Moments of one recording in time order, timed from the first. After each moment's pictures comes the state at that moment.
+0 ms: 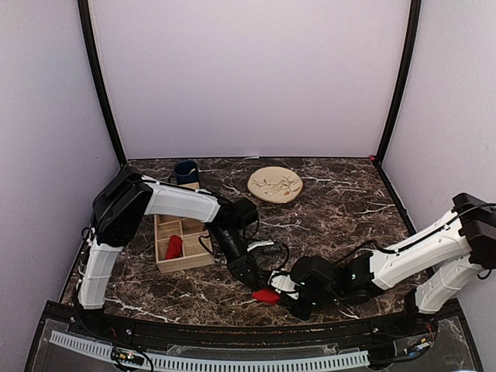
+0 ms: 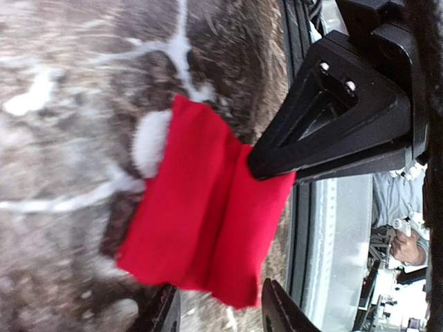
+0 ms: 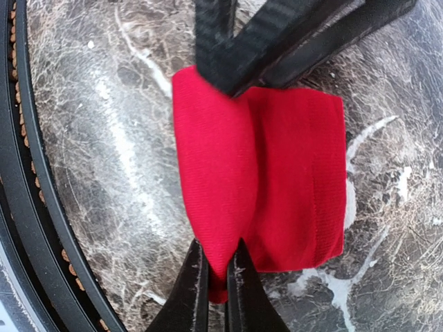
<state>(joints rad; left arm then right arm) -0.89 2.25 1.58 -0.90 0.92 0.41 1.32 1.50 0.59 -0.01 0.11 0.09</state>
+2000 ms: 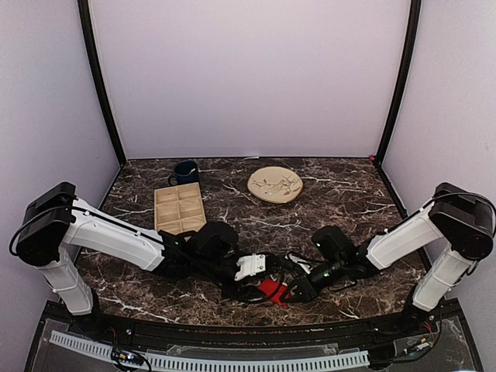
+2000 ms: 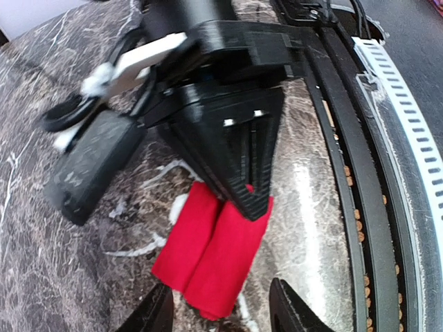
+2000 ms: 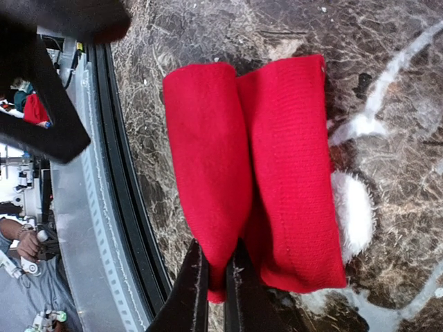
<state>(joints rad) -1.14 1.70 0.86 0.11 0.29 0.35 0.90 1.62 0.49 0.25 -0.72 0.37</state>
